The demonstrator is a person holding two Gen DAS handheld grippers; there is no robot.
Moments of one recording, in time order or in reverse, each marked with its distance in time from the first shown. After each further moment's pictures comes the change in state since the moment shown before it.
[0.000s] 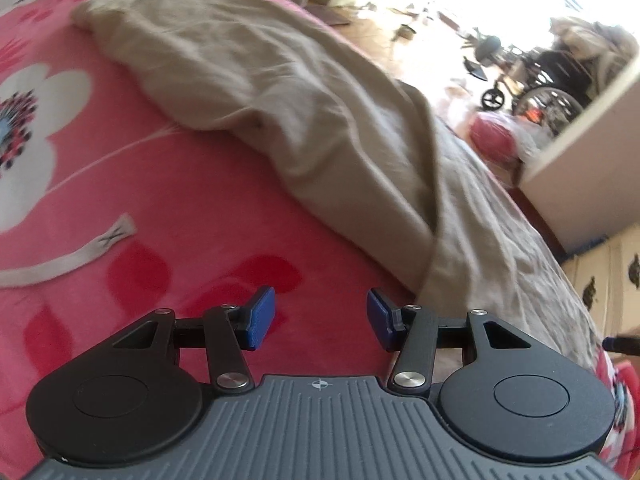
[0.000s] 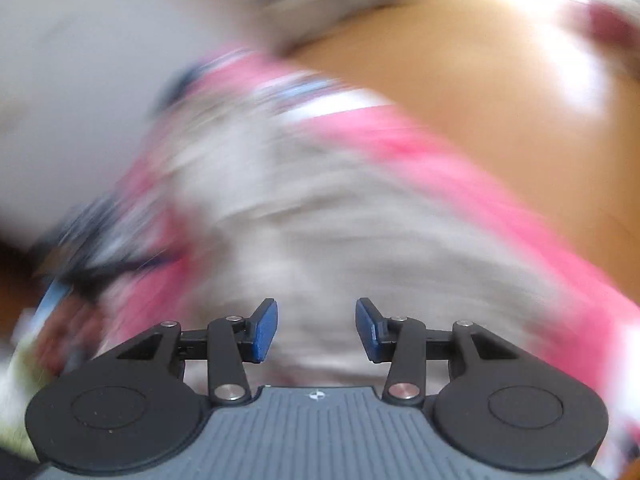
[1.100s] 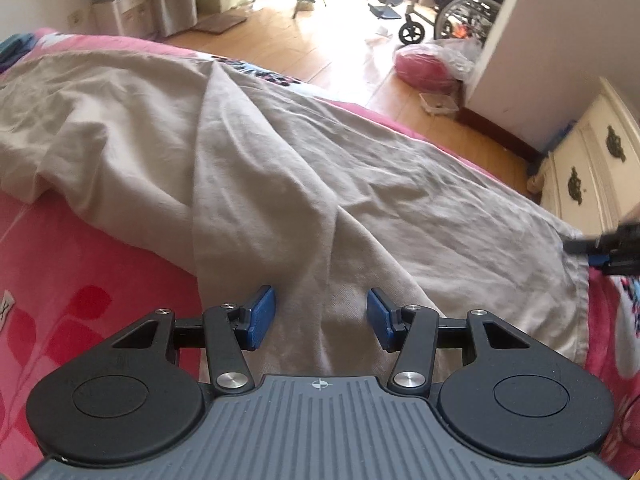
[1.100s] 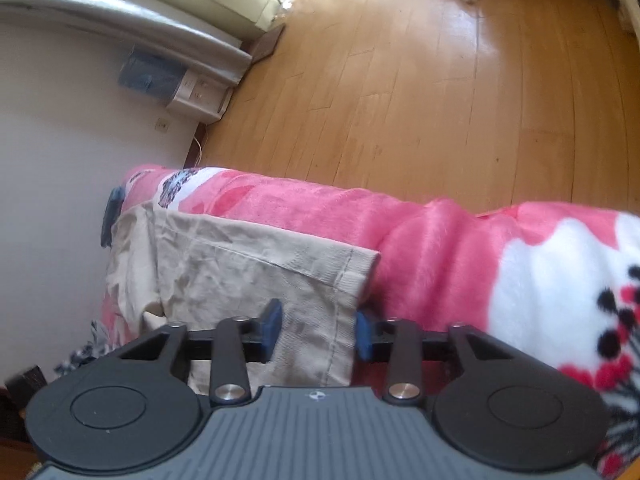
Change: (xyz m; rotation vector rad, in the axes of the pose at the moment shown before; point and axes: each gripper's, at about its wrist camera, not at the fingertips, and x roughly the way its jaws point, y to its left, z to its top) left arm 0.032 -0.132 -0.025 0.340 0.028 0.013; right arm 0.011 -0.091 -0.029 0.302 -0.123 0.063
